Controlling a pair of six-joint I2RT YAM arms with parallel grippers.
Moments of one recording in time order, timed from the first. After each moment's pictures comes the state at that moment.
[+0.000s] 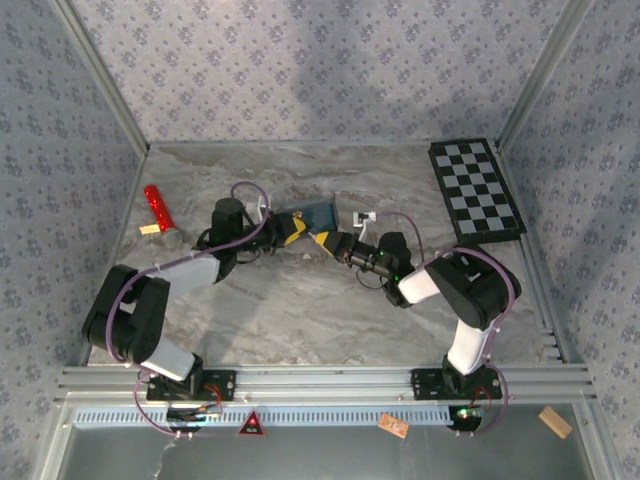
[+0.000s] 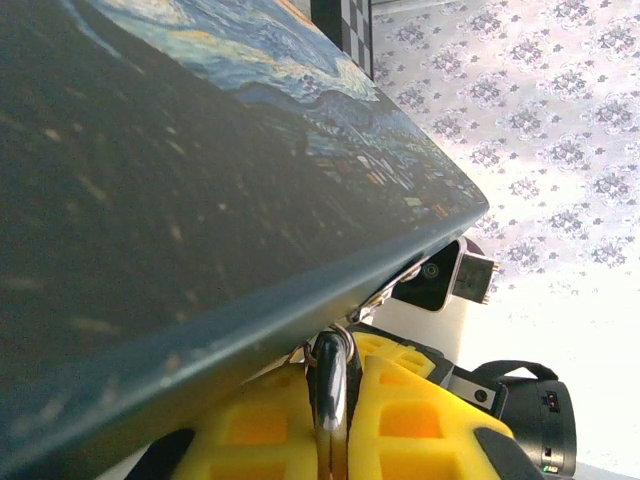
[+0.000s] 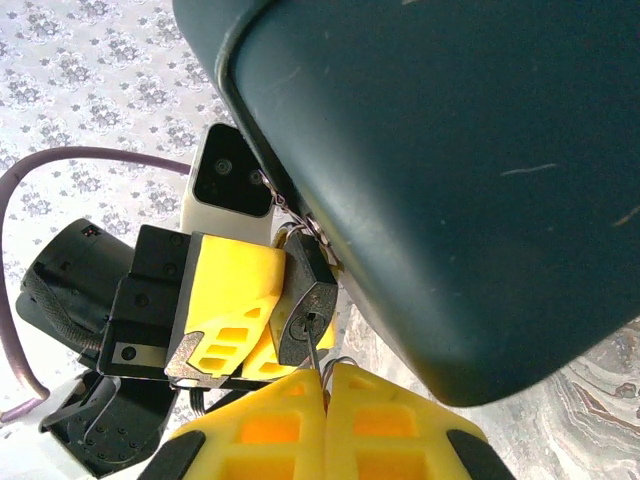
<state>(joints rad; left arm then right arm) -0.40 1.50 0.69 0.47 0.75 -1.20 0.59 1.79 0.53 1.29 -0.51 1.26</state>
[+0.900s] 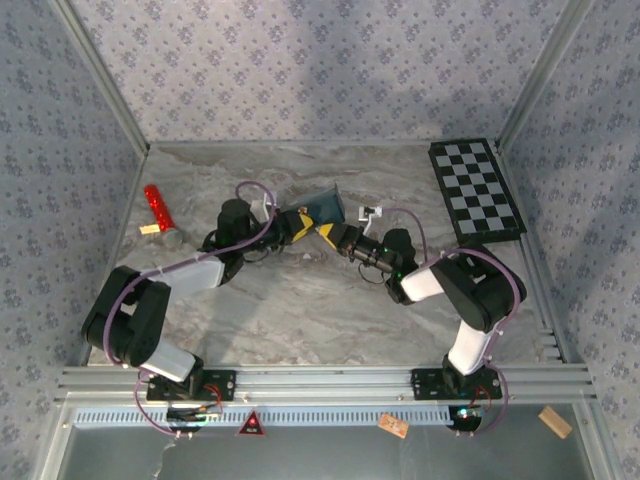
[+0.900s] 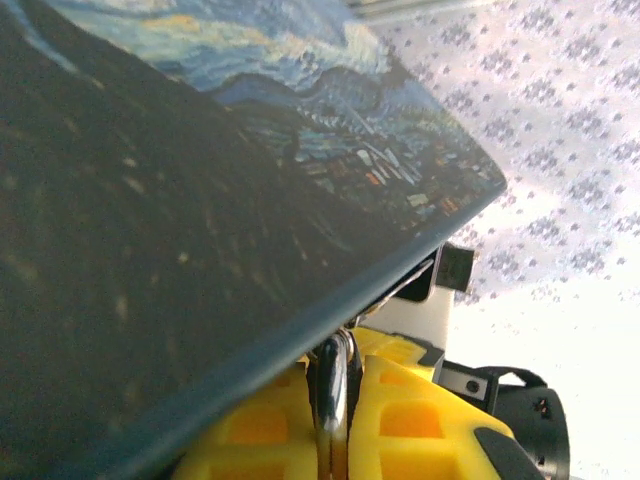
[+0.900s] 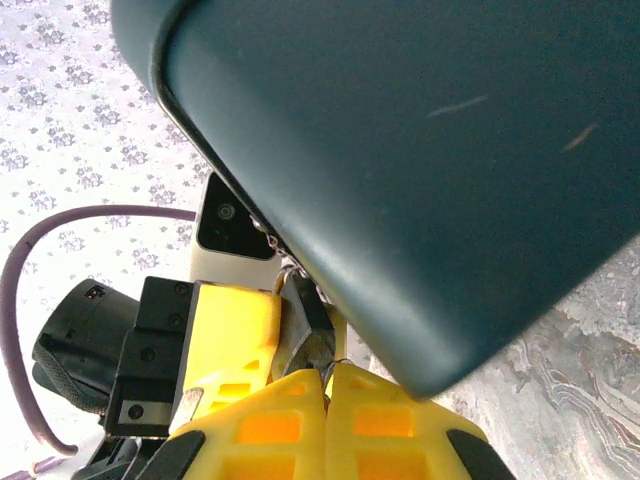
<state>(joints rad) -0.48 1.49 0.70 0.53 0.66 -1.25 0.58 1.76 0.54 1.29 -0.49 1.33</state>
